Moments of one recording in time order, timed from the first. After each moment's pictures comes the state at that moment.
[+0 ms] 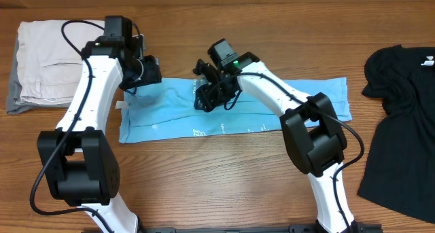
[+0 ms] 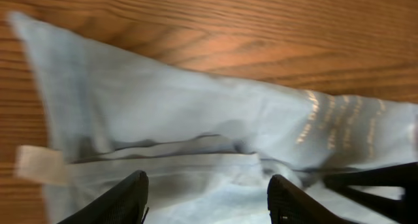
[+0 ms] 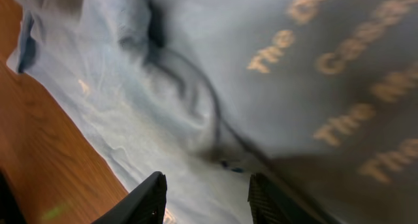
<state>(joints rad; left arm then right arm) -0.01 1.90 1.55 -0.90 0.18 -0.19 0.57 2.28 1.77 -0.79 -0.52 0.04</state>
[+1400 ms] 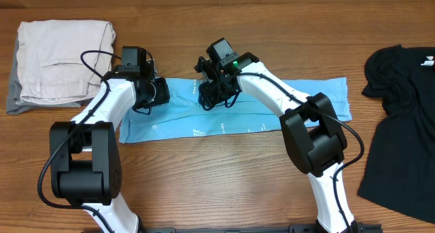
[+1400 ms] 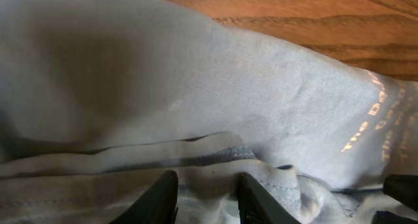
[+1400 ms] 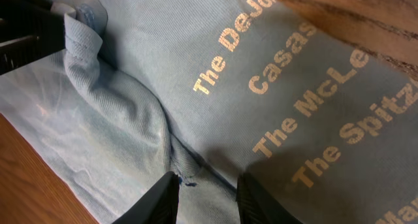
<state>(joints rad) -0.04 1.90 1.22 -0.56 0.22 -0.29 0.56 2.28 1.77 -0.75 -0.41 0.07</state>
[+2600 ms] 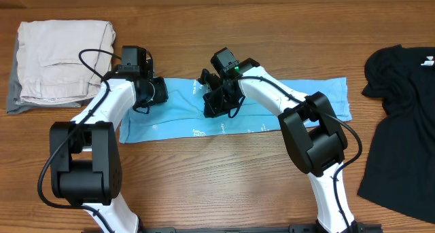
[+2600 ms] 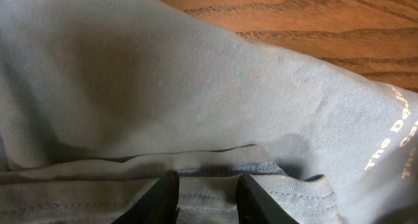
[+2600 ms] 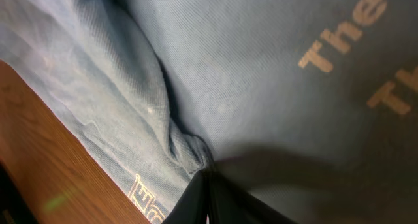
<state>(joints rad) -0.04 1.90 1.22 -0.55 0.16 -0.30 0.56 2.28 1.69 -0.82 -0.54 0.09</state>
